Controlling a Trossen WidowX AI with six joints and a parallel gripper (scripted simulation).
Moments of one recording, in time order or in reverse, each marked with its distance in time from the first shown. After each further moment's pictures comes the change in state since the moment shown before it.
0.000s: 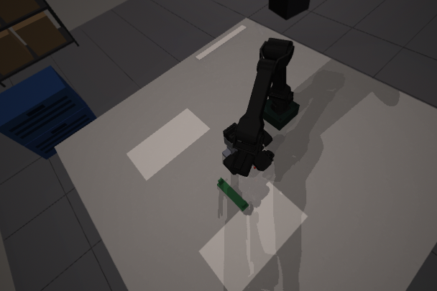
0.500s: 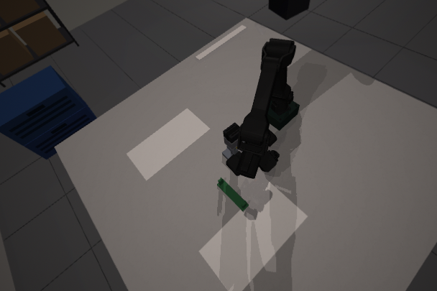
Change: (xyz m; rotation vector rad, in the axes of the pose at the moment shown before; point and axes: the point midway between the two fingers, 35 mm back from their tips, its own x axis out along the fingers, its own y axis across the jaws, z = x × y) arm -0.029 0.002 0.011 -0.009 0.010 0.002
